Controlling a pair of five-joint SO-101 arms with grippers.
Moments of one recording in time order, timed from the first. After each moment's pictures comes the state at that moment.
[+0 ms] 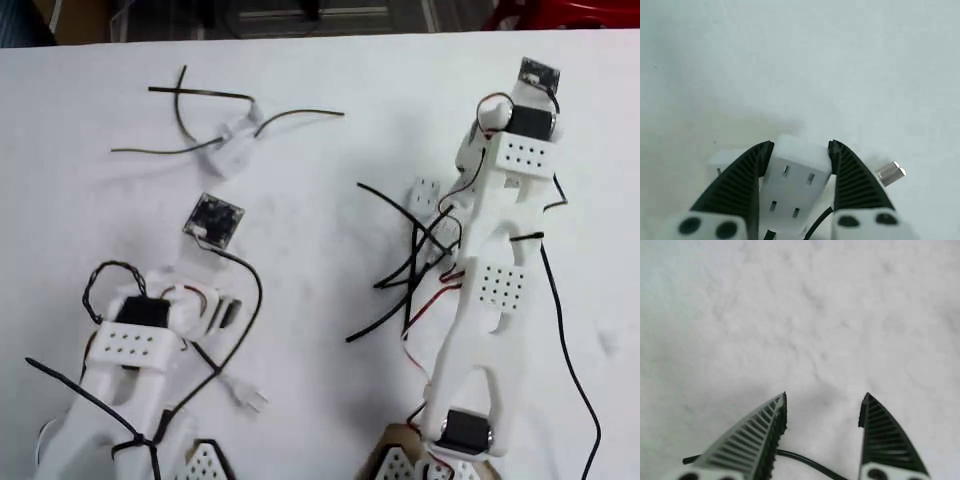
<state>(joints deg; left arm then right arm) 0.4 -45.8 72.0 48.4 -17.3 10.4 65.5 -85.5 98.3 -8.0</state>
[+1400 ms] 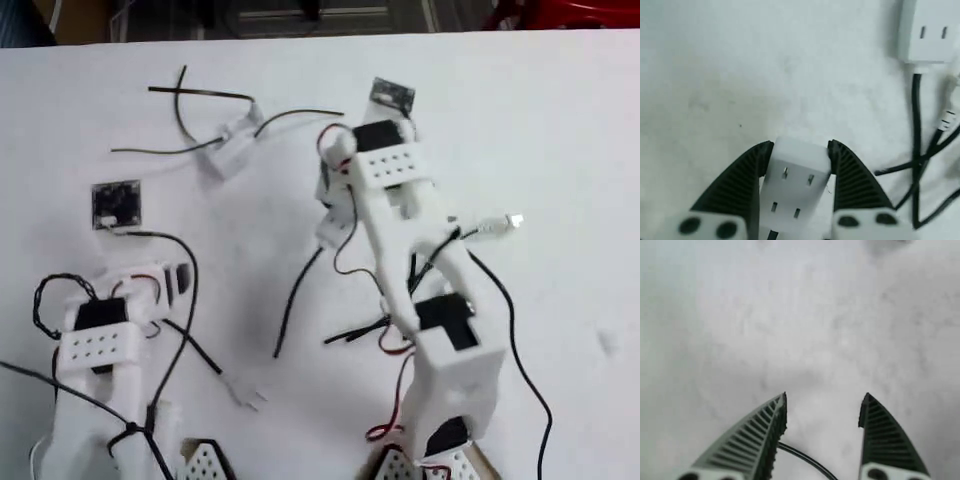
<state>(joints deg) -17.0 -45.8 72.1 41.2 -2.6 -20.6 21.1 -13.5 79.4 -34.8</state>
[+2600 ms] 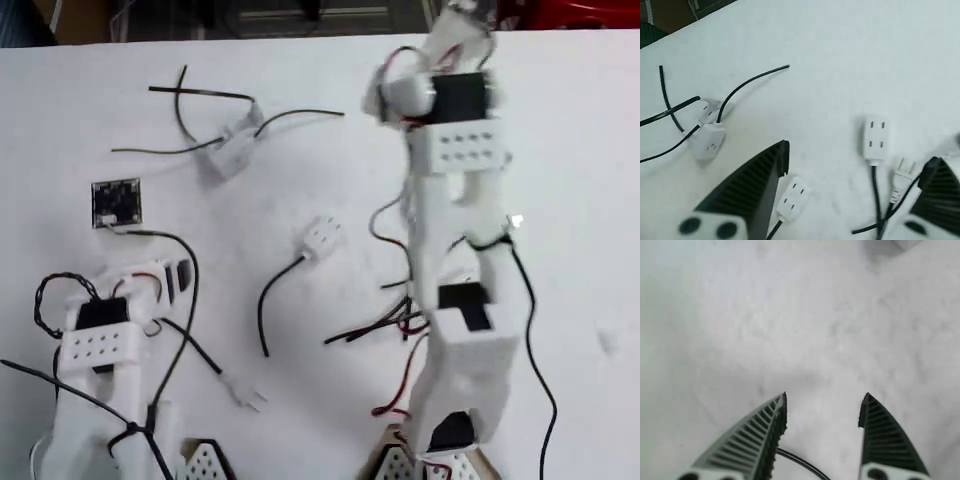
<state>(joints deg) -16.4 -45.8 72.1 40.0 -2.9 -7.5 21.7 -58.6 98.3 -21.8</state>
